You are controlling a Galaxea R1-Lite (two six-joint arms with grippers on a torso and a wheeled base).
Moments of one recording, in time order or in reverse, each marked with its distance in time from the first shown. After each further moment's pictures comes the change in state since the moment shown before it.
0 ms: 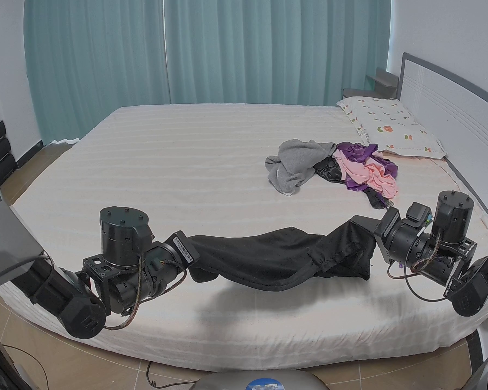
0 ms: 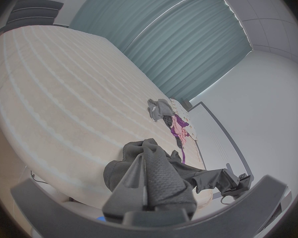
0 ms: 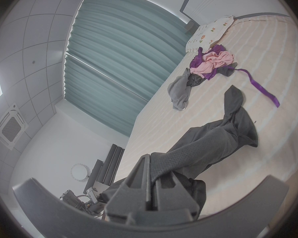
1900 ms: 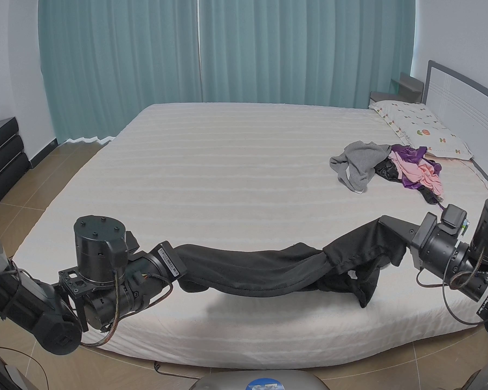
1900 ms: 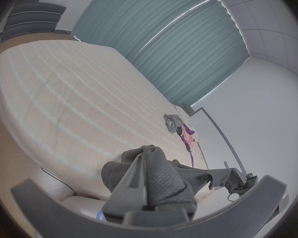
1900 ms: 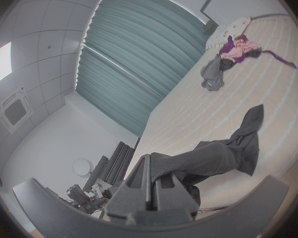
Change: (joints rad) left arm -0.032 -0.135 0.122 0.002 0.010 0.010; right arm 0.006 -0.253 0.166 -0.004 -0.001 -0.067
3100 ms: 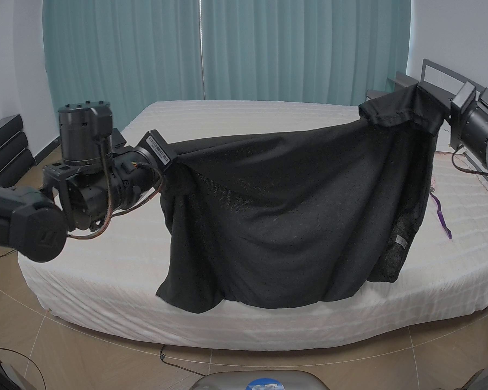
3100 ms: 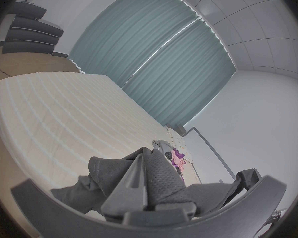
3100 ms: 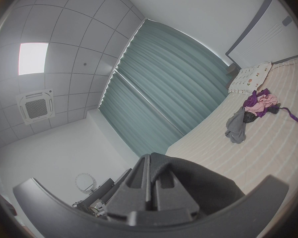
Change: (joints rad) left arm 0.109 -0.061 -0.534 0.401 0.036 0.093; right arm -0.155 -0.119 -0.586 0.361 0.026 -0.089
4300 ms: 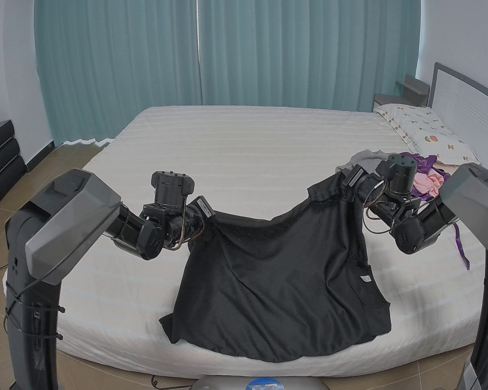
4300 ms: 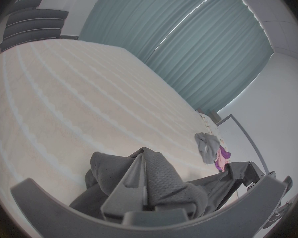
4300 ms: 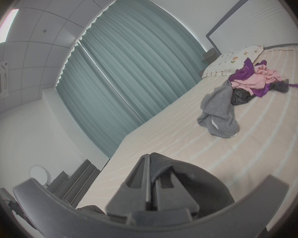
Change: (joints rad) left arm 0.094 0.679 -0.386 0.005 -0.067 -0.004; right arm 0.009 0.846 -0.289 -0.239 -0.179 -0.120
